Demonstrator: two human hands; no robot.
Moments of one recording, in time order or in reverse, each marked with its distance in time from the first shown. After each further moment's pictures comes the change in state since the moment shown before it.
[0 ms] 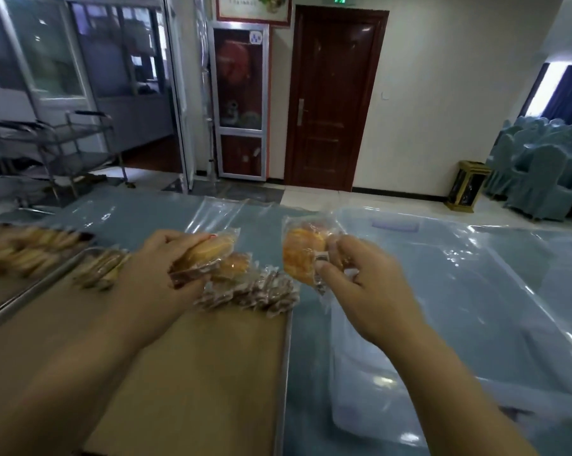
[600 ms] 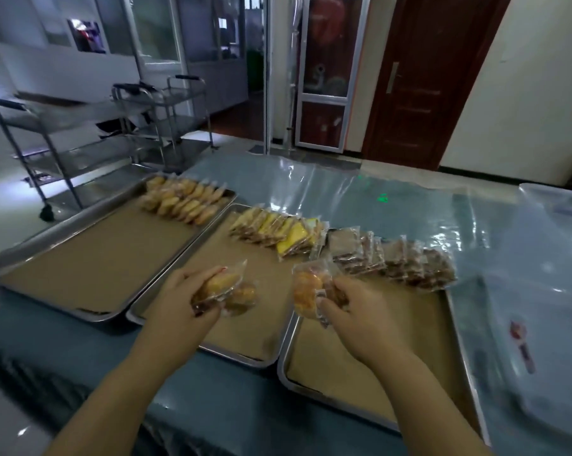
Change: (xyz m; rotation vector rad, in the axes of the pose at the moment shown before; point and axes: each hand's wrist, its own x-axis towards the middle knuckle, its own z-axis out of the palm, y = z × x) left_hand -0.153 -0.257 -0.129 -0.159 0.008 -0.373; right_hand -0.043 -0.152 0.280 0.111 -0.380 0.132
